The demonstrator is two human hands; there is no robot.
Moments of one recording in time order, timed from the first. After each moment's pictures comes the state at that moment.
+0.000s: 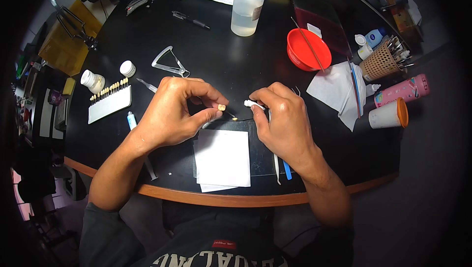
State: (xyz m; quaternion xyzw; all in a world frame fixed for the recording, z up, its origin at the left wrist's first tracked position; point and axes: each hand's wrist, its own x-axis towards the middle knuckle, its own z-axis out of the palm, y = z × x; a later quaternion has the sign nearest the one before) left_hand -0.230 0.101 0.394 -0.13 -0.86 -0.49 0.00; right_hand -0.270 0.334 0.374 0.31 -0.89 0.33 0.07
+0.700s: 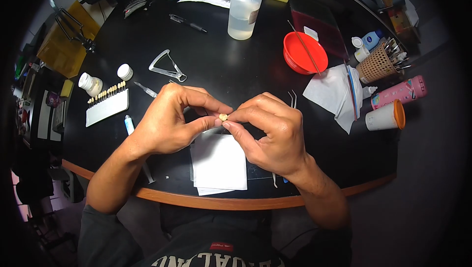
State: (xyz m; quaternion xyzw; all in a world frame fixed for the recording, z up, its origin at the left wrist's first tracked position) left_hand -0.227 0.102 0.394 -0.15 -0.80 -0.59 -0.04; right_hand -0.261 0.322 0.389 0.43 -0.78 0.43 0.13
